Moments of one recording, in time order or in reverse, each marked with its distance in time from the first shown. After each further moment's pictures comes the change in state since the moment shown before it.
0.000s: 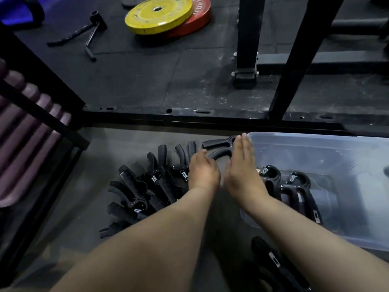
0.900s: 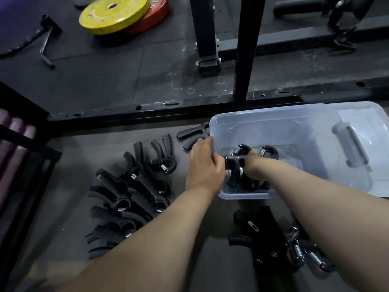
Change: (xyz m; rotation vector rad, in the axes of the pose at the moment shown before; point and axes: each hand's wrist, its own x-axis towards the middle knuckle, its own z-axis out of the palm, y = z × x) left_hand -0.074 0.025 0.014 -0.043 -0.154 0.460; right_hand 0.031 0.132 -0.005 -0.021 -0.228 0.910
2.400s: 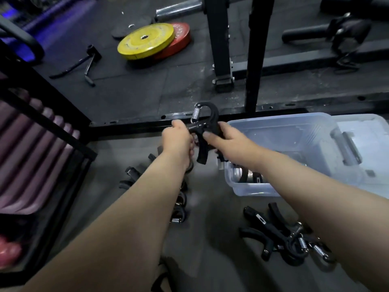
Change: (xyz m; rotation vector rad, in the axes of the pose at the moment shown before) left_hand 0.018 0.060 -0.119 -0.554 0.321 -0.625; right_hand -0.198 -0.026 -0.046 0.565 -0.245 -1.033
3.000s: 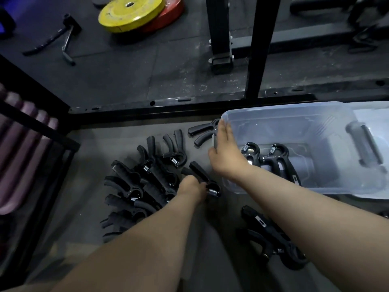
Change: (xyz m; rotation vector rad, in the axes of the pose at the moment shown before) left_hand 0.046 -0.173 0.013 1.066 -0.267 -0.013; right_hand 0.041 0.084 0.023 -0.491 0.121 0.169
